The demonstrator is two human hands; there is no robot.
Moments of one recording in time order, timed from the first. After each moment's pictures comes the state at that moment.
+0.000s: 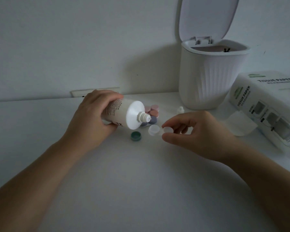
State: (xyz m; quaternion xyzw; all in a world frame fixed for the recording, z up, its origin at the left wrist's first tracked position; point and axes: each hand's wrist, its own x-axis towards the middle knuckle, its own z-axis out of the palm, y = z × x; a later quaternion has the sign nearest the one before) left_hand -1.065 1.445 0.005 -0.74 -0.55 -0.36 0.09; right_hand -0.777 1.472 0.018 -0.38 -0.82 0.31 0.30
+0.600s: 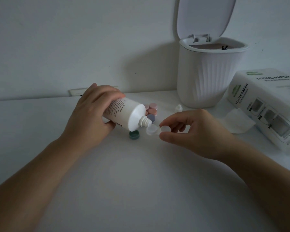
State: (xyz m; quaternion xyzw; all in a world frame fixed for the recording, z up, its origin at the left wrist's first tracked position) left_hand -1.060 1.445 0.009 -0.77 -0.52 -0.33 0.15; right_hand -0.778 1.470 0.018 -0.36 -0.83 0.30 0.30
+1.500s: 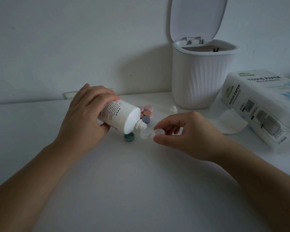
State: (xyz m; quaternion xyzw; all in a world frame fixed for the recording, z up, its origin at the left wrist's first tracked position) left_hand -1.059 1.446 0.010 -0.77 -0.51 -0.33 0.19; right_hand -0.779 1.470 0.018 -0.35 -0.84 0.30 0.29
